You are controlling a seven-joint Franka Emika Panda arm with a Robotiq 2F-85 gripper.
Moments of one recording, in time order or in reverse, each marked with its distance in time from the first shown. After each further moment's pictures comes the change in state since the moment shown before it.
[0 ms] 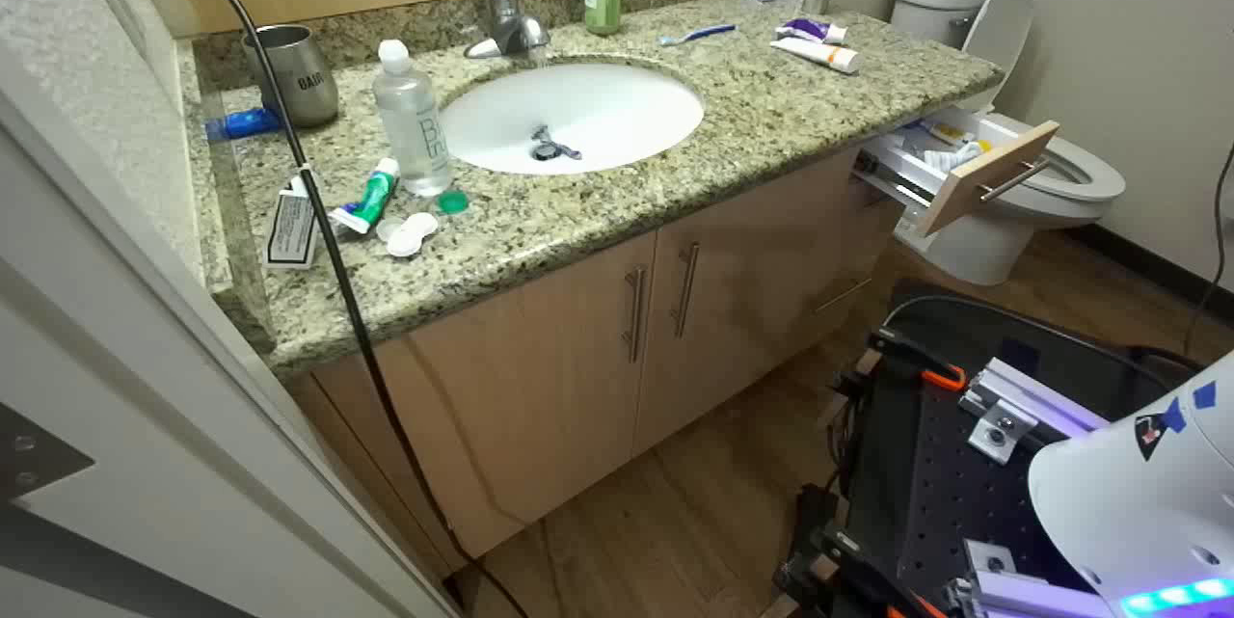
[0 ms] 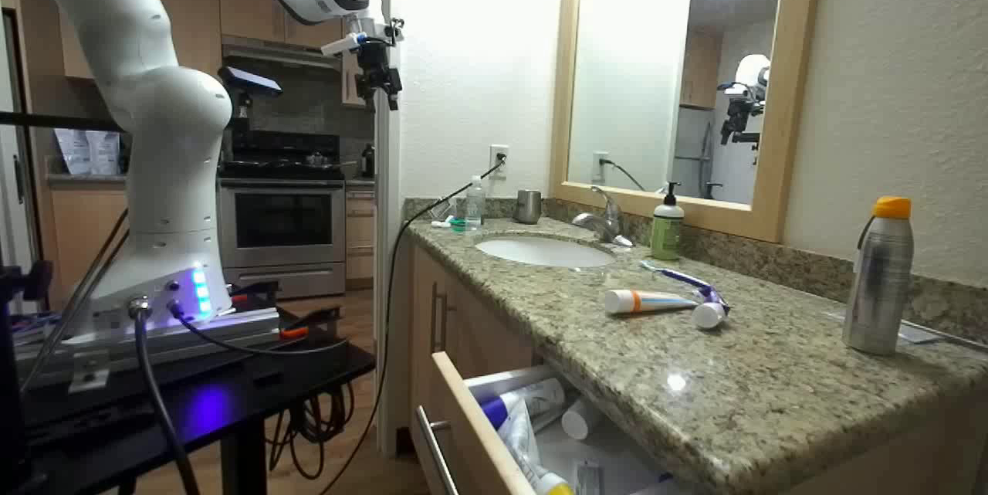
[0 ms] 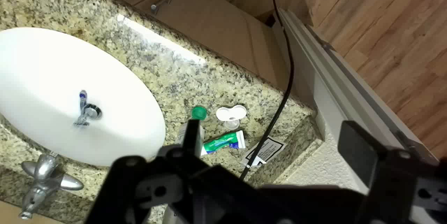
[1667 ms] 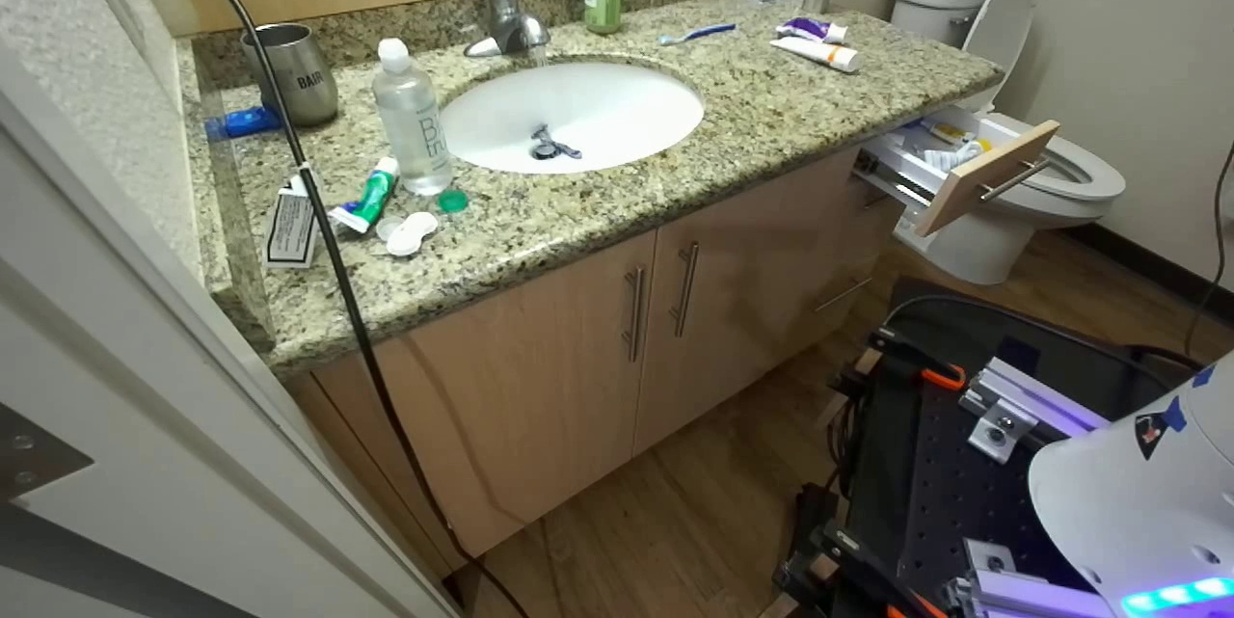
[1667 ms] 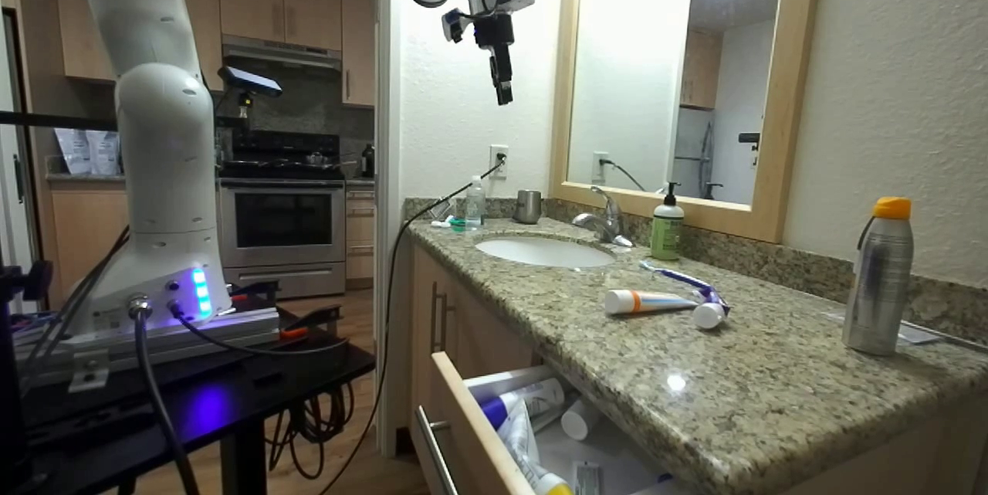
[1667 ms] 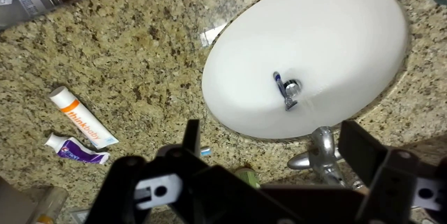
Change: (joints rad) arm -0.309 0.227 -0.436 0.229 -0.017 0.036 0.115
